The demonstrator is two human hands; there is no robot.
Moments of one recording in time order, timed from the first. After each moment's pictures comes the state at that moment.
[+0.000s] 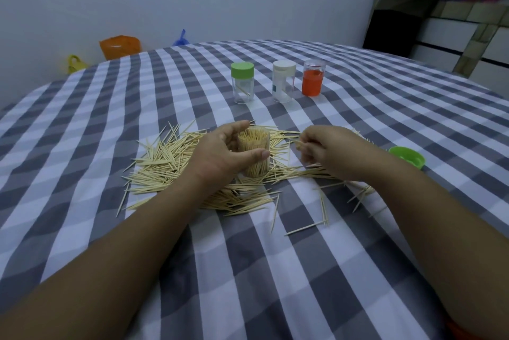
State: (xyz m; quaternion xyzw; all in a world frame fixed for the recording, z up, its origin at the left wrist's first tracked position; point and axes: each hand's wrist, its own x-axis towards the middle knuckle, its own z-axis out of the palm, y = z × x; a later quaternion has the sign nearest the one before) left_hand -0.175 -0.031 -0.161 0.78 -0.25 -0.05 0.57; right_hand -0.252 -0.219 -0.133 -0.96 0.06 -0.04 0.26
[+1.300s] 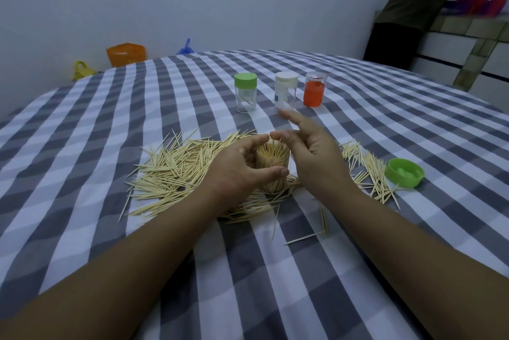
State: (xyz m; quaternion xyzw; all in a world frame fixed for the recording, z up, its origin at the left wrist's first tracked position) left_hand -0.194 -0.043 -0.157 0.77 -0.30 -0.05 0.56; right_hand -0.245 -0.178 -0.153 -0.79 0.00 -0.27 0.55
